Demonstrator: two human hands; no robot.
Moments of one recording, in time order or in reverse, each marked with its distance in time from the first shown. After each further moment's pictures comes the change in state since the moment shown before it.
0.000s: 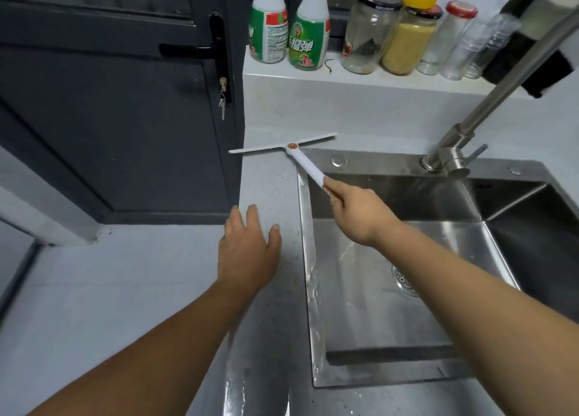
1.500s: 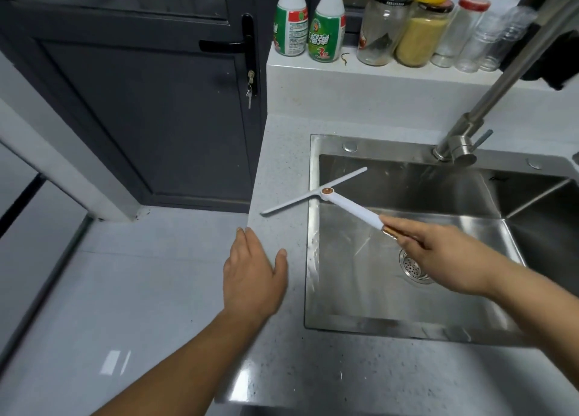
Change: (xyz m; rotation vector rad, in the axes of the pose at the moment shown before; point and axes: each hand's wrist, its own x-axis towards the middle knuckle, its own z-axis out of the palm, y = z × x) left_hand -0.127 0.000 0.001 -0.004 -0.022 -0.129; right_hand -0.136 0.074 -0.052 -0.129 -0.215 -0.082
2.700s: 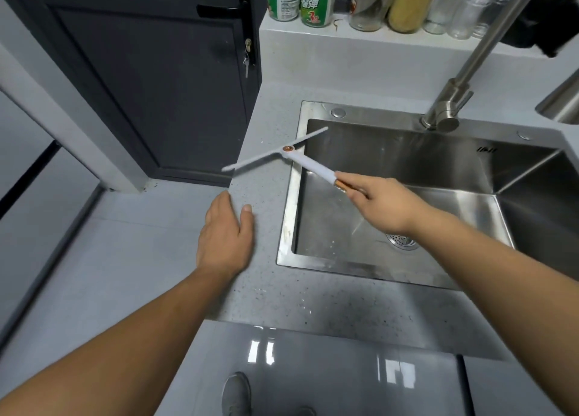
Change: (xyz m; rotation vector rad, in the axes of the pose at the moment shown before) left_hand -0.042 -0.004 0.003 -0.169 0.191 -0.010; right_hand 0.010 0.007 0.036 0.038 0.122 -0.228
